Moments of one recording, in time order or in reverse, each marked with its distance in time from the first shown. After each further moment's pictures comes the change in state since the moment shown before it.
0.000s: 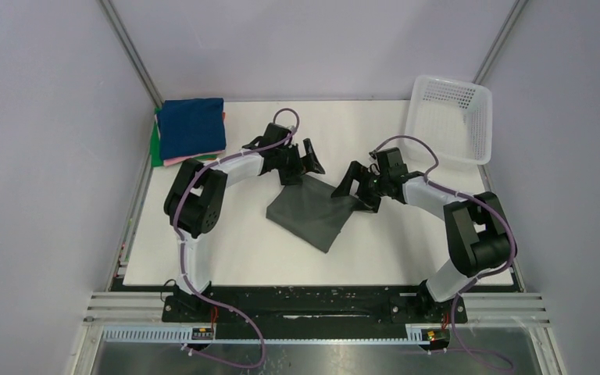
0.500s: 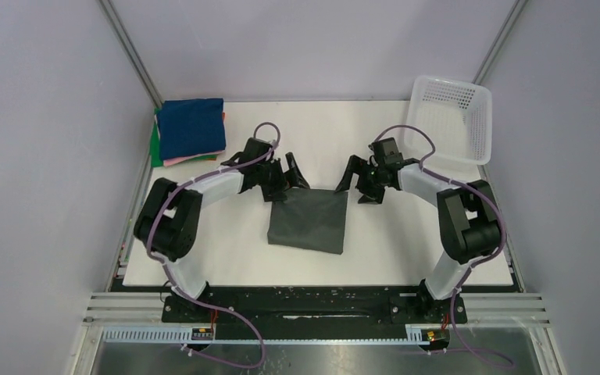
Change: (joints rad) left arm 0.042 -0.209 -0.290 0.036 0.002 -0.023; right arm -0.013 0.158 0.182 -0.125 0.151 -0.117
